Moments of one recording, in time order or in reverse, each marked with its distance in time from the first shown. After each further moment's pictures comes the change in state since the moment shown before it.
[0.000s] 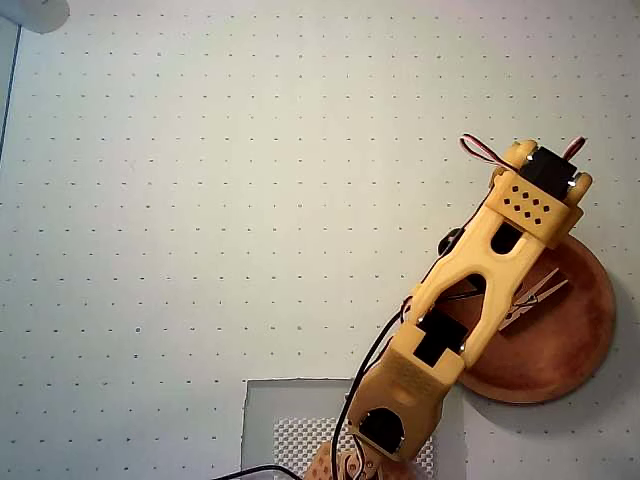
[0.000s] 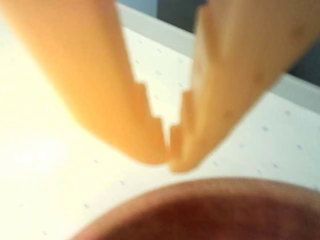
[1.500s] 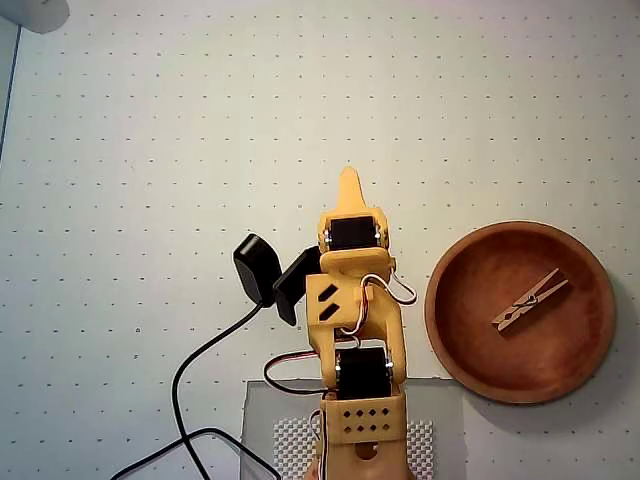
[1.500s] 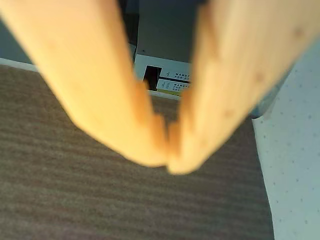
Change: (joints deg) arm -33.8 91.8 88.9 -61.7 80.9
